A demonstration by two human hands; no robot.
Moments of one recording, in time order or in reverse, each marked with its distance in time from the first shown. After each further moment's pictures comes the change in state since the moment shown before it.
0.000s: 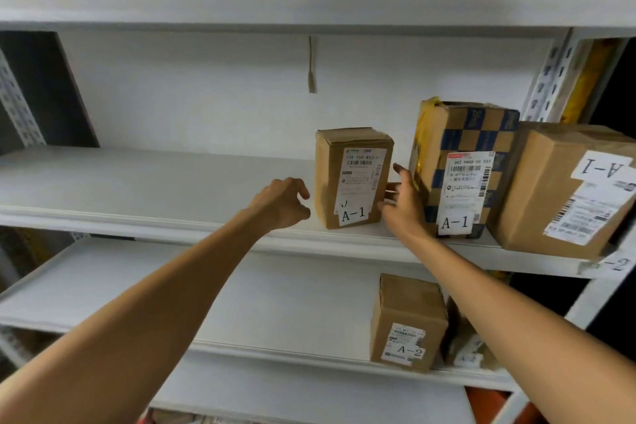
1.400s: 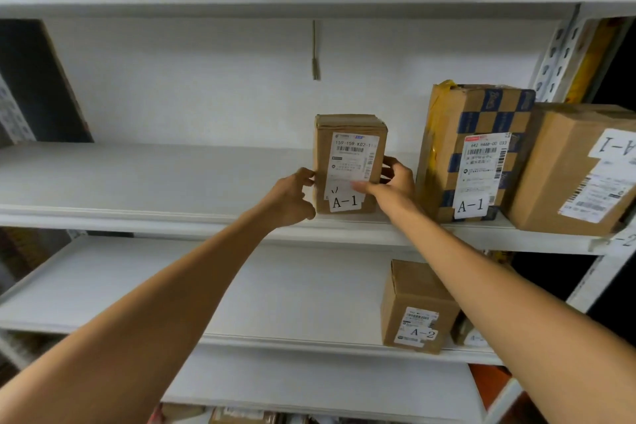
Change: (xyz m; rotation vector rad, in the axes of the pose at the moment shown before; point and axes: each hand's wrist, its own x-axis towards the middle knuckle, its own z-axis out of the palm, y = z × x) left_hand 0.001 -0.030 0.003 -0.284 -0.086 0.099; right_hand -0.004 -0.024 0.041 0.101 0.038 0.119
